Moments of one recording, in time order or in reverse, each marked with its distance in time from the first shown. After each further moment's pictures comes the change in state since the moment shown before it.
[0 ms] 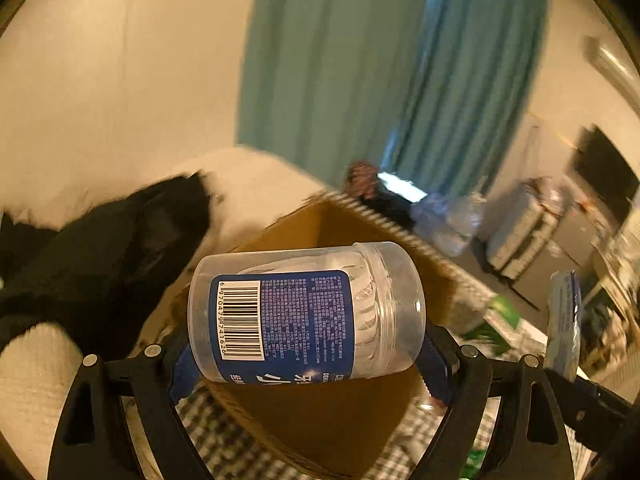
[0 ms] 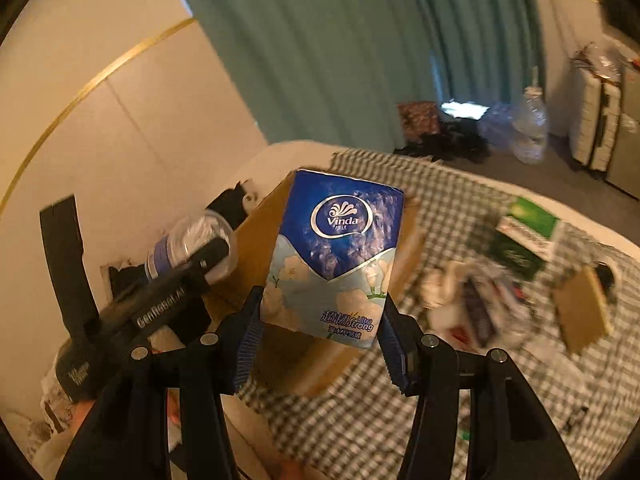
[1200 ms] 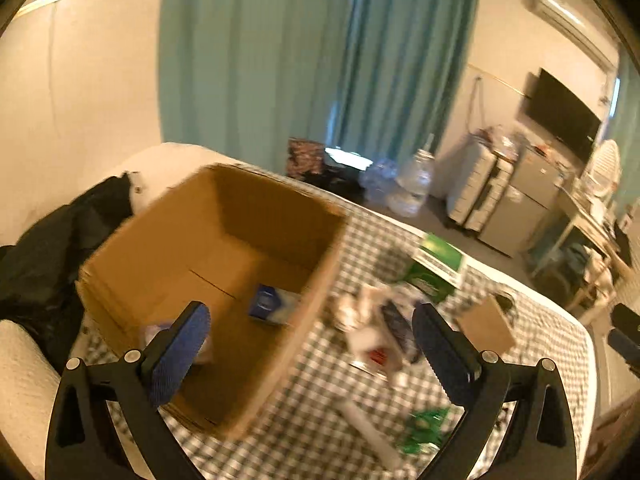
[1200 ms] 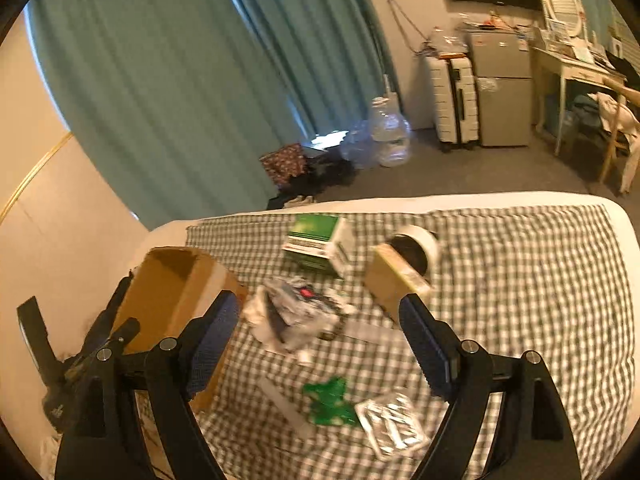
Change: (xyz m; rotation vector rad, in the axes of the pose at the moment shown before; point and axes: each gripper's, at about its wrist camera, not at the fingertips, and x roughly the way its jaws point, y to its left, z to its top) left arm -0.024 -0.113 -0.066 0.208 0.042 -0.176; right arm -0.171 -0.166 -0.056 0.325 -0.220 -0.328
